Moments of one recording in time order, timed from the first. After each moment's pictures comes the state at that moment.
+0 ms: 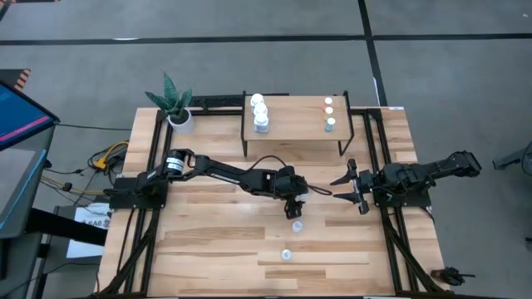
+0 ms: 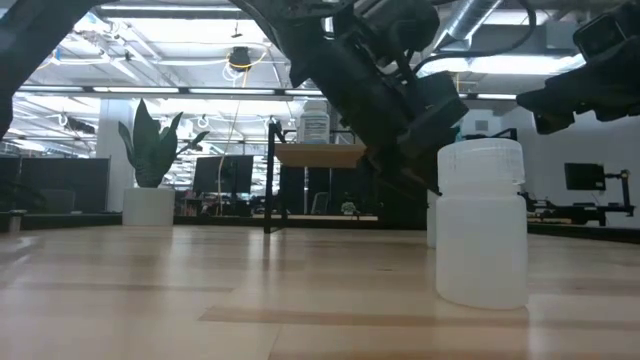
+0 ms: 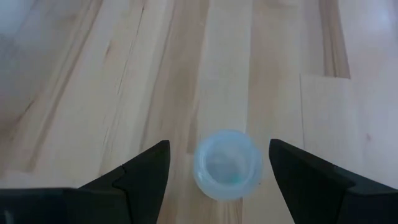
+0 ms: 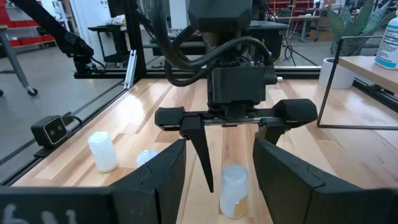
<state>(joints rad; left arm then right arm) -0.07 2.22 1.62 -0.21 -0.14 -0.14 0.22 0.10 0.03 -0.03 0.10 0.05</state>
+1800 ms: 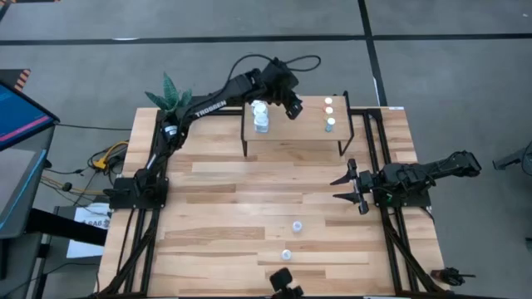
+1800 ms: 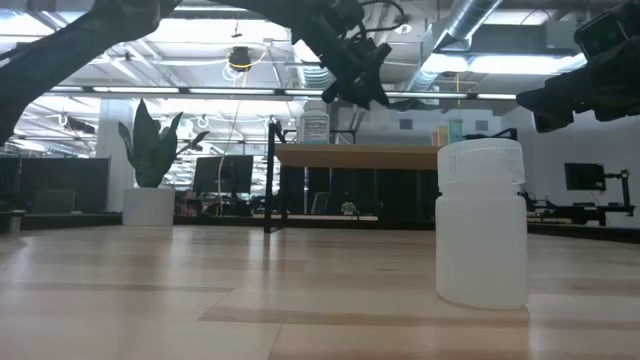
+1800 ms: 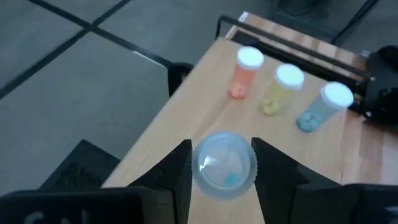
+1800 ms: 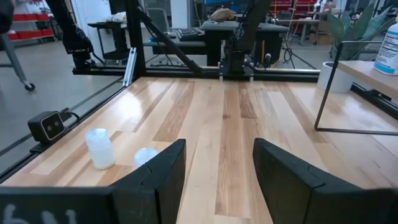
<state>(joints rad) 0.46 2.23 2.34 -0.75 0.02 -0.07 0.22 0.10 0.03 -0.03 0.10 0.02</state>
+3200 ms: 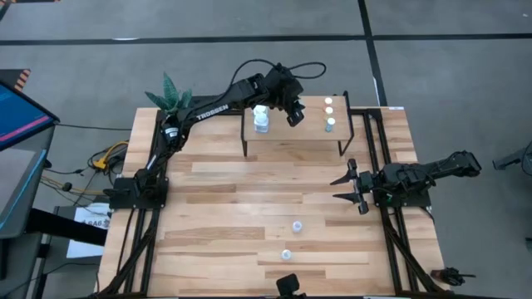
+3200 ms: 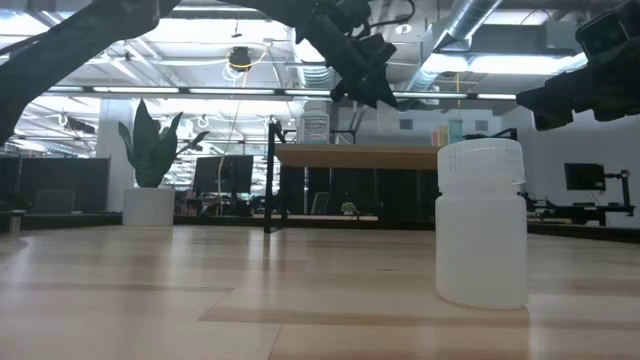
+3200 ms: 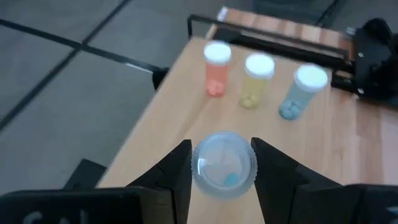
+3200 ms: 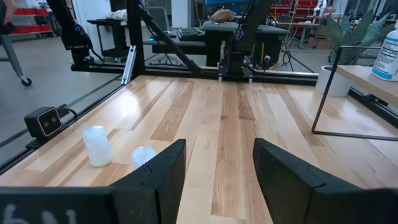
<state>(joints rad) 0.43 2.23 2.31 -0.72 0.03 0.05 0.22 0.10 0.03 -0.02 0.10 -0.01</state>
